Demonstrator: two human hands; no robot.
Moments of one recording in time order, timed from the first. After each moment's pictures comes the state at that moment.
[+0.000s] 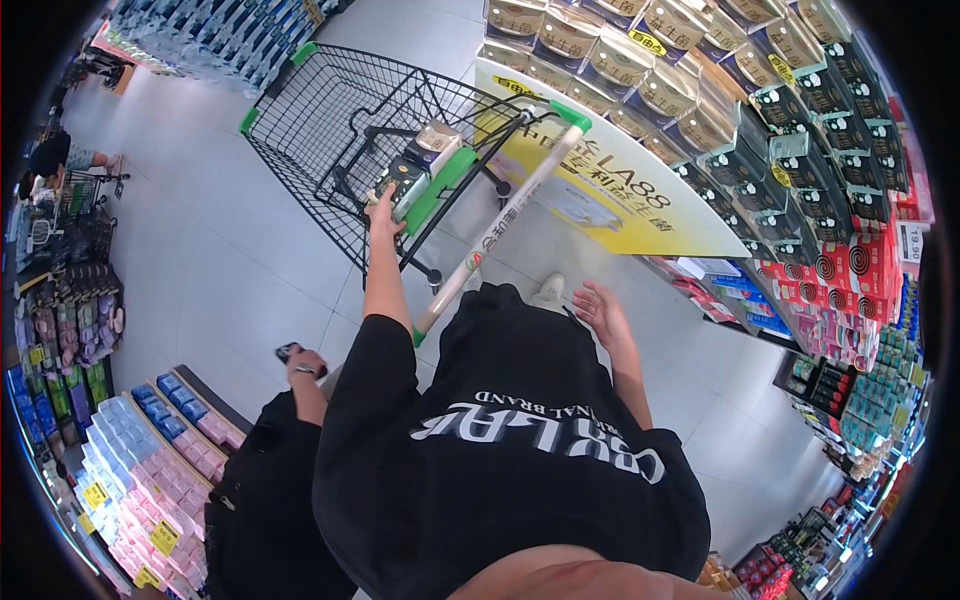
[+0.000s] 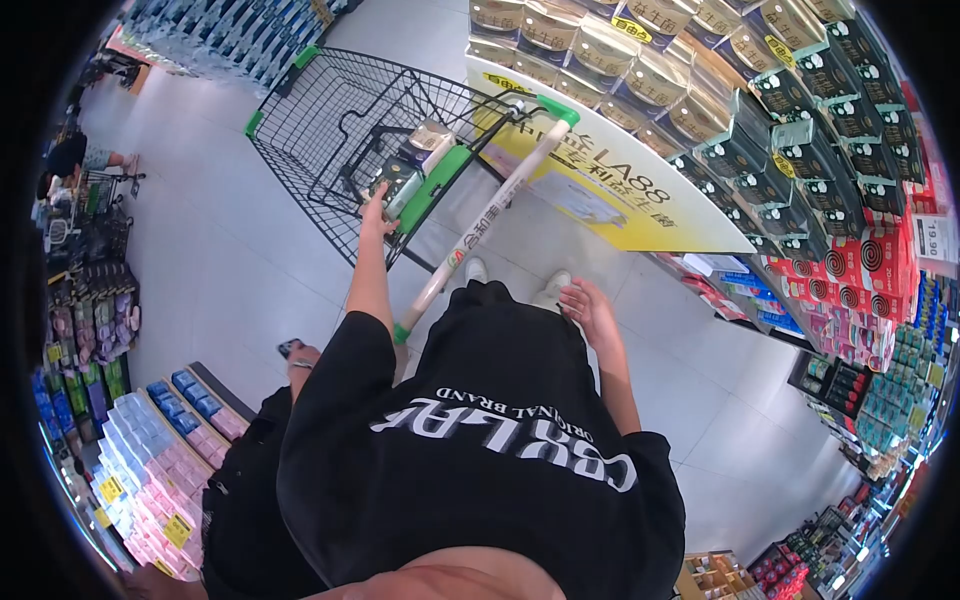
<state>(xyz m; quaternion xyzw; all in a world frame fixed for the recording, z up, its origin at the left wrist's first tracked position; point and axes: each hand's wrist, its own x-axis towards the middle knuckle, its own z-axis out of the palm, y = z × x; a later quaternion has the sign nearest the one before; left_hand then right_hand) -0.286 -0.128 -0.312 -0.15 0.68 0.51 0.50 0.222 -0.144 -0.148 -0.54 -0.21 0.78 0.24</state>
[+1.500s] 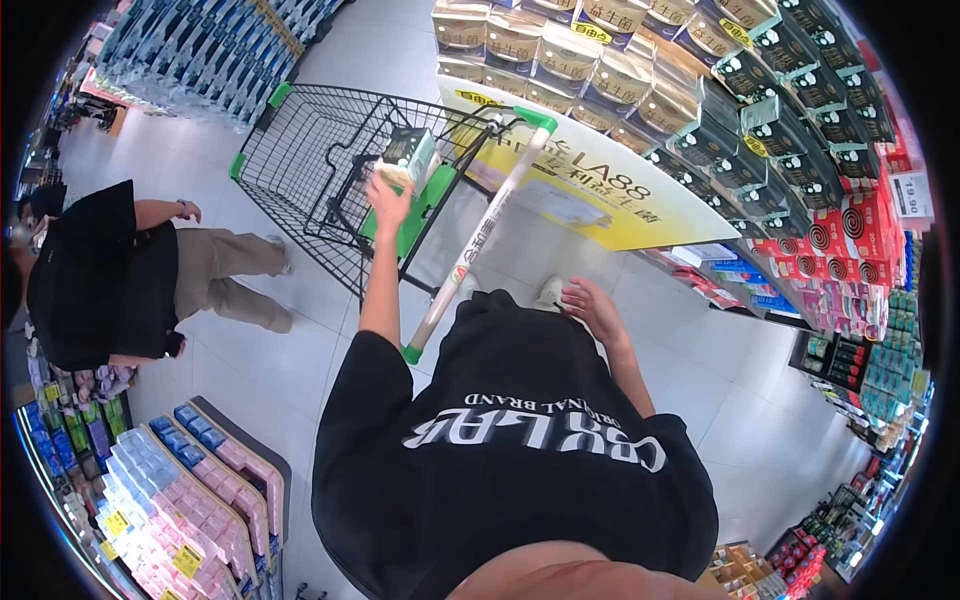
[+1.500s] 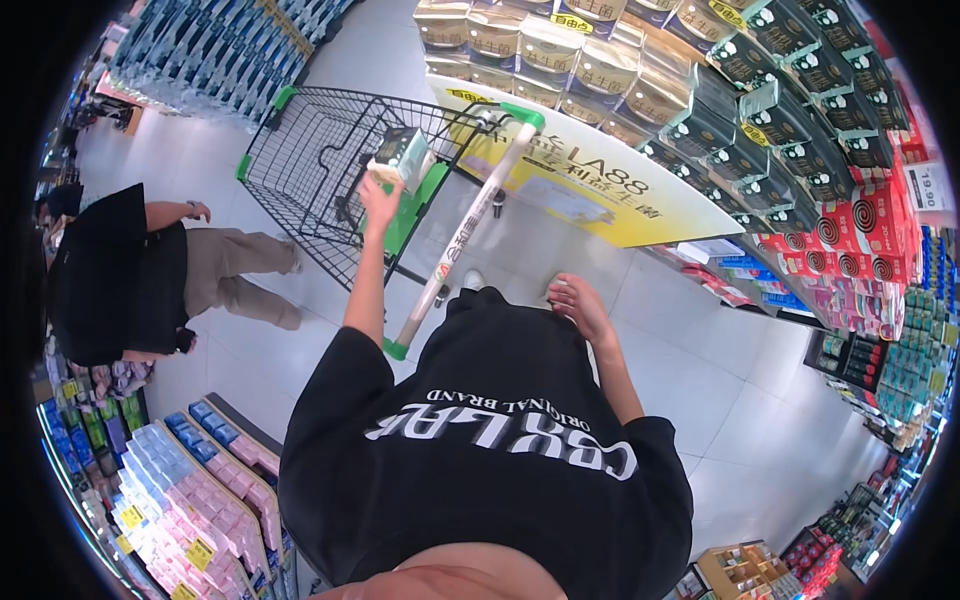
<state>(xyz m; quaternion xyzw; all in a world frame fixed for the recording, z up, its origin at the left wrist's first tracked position) -0.221 -0.068 -0.251 0.43 0.81 0.39 0.09 0.241 -0.128 -0.151 -0.52 -0.22 0.79 0.23</state>
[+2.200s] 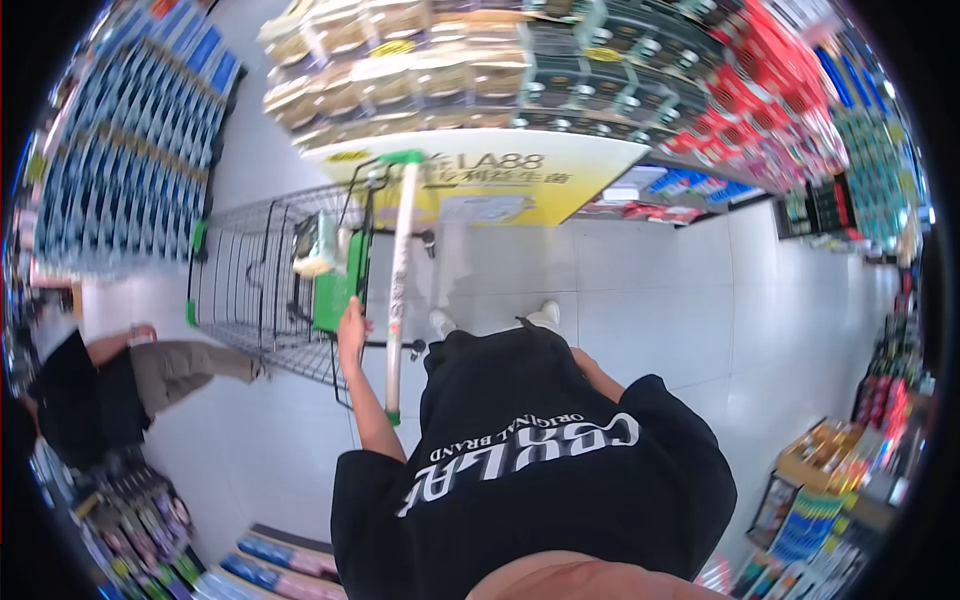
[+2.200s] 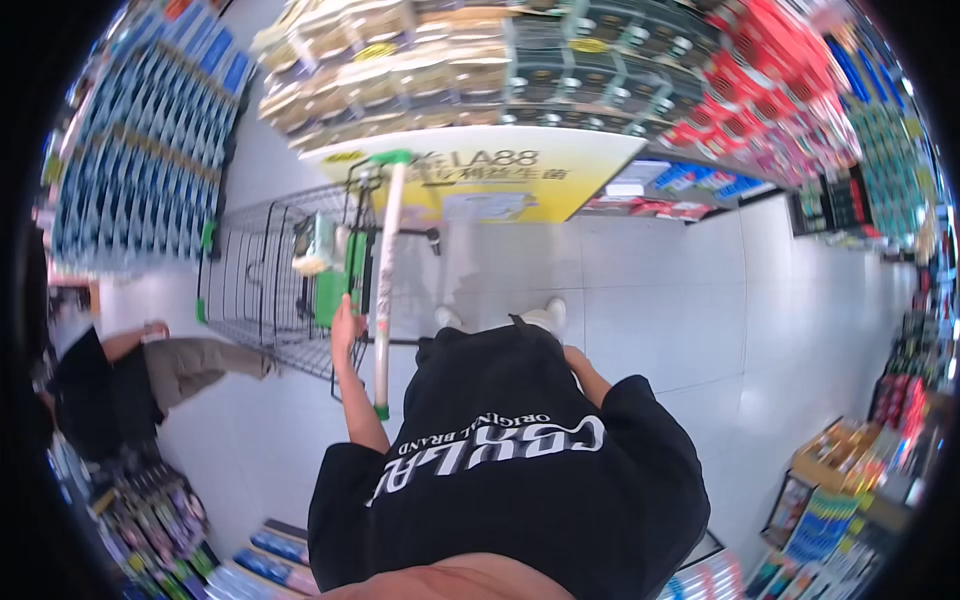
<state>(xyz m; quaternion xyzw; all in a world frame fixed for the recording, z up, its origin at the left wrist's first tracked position) -0.153 -0.172 -0.206 0.31 0.77 0.27 0.48 0.408 -0.342 -0.431 -0.62 -0.58 0.52 -0.03</state>
